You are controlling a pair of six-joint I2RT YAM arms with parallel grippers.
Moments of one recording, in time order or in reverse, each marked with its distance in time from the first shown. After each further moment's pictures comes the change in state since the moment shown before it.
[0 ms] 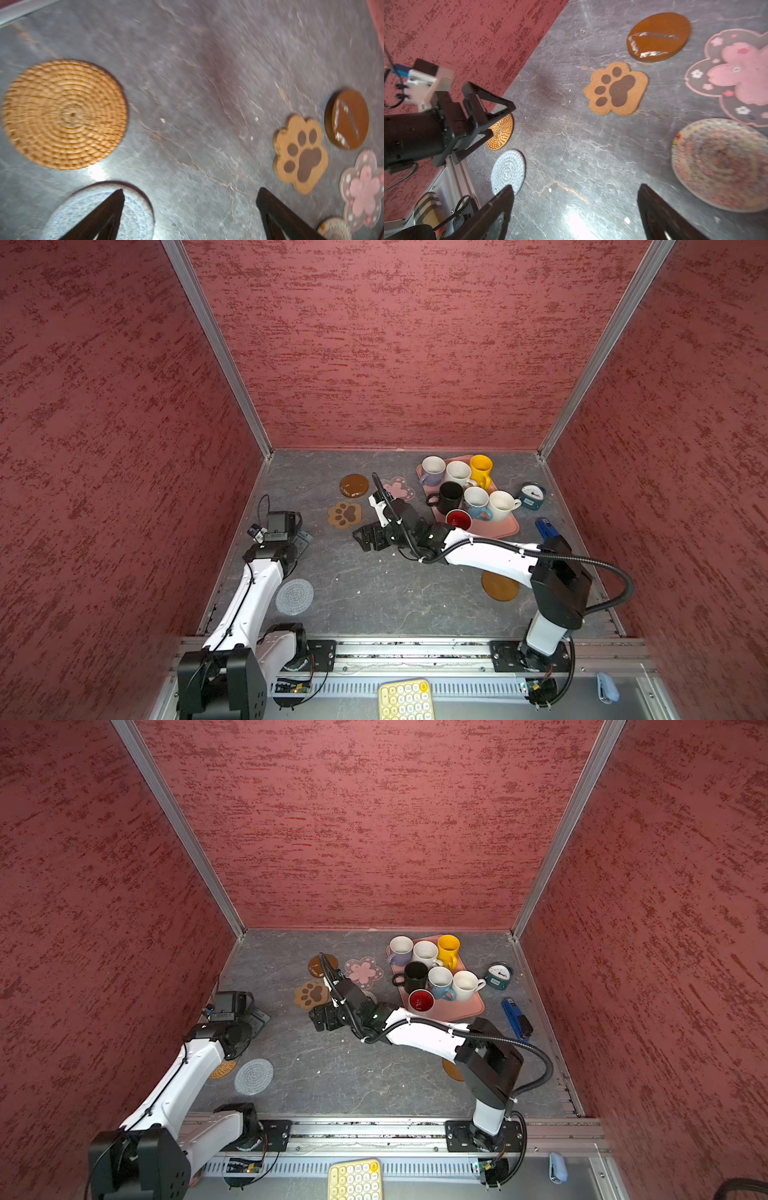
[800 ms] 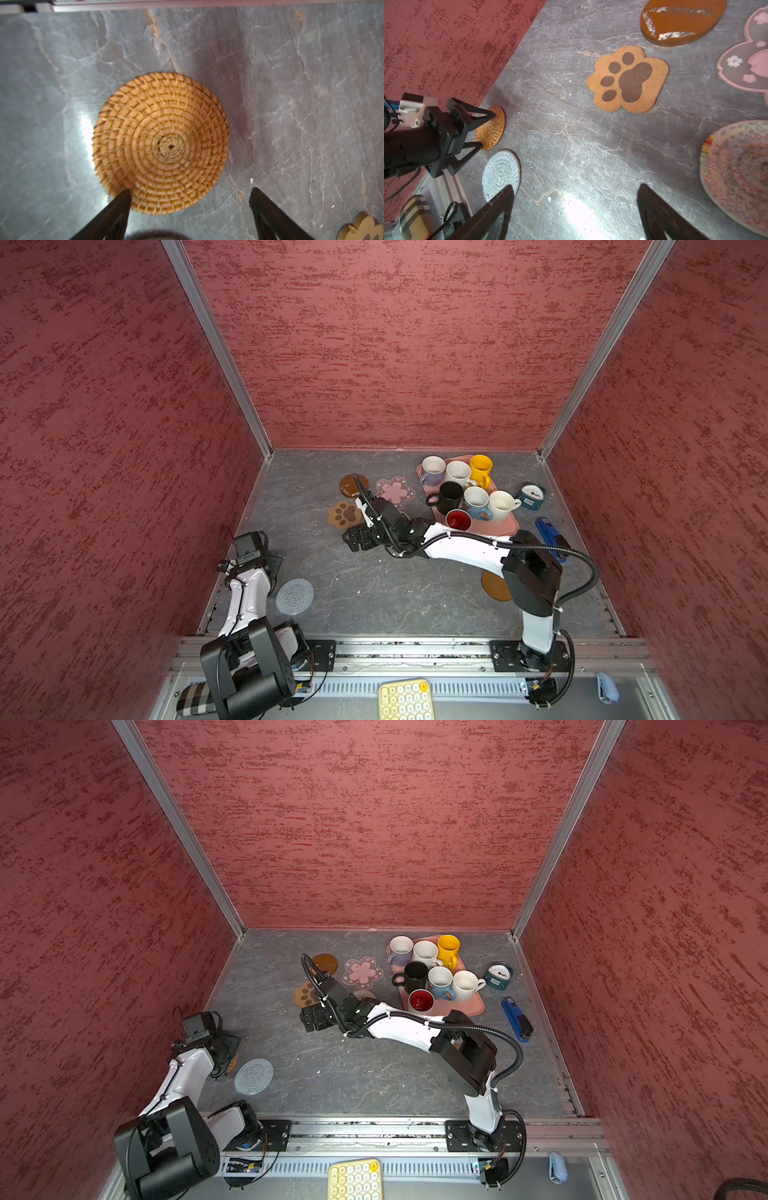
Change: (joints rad) left arm 0.374 0.093 -0.163 0.183 0.105 0.026; right arm 0.019 0.147 0.152 -0.090 -0.012 0.006
